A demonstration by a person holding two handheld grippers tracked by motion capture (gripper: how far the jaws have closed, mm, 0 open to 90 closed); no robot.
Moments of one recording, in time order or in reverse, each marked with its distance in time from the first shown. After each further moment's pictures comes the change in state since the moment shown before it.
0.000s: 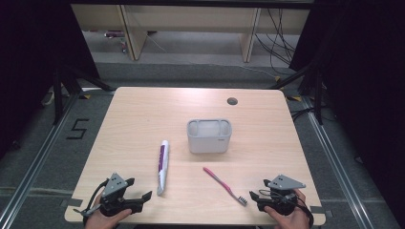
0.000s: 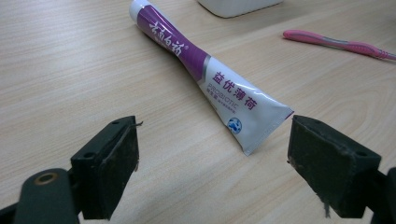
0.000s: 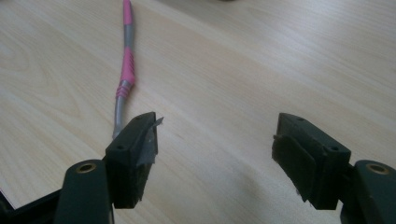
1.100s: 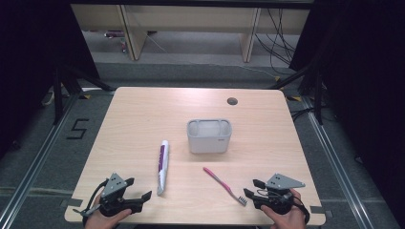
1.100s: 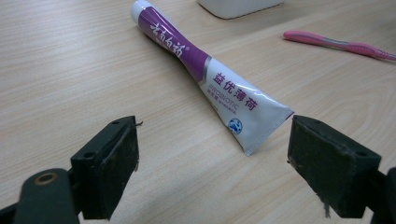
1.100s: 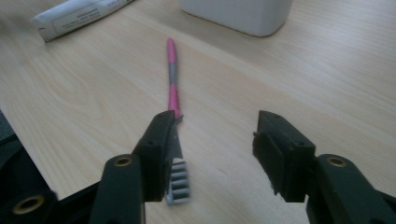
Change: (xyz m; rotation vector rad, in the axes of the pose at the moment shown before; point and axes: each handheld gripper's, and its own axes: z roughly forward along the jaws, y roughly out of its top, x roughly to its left) left arm 0.000 0.000 0.000 -0.007 0.000 0.002; right arm 0.014 0.013 -0.003 -0.100 0.071 0.000
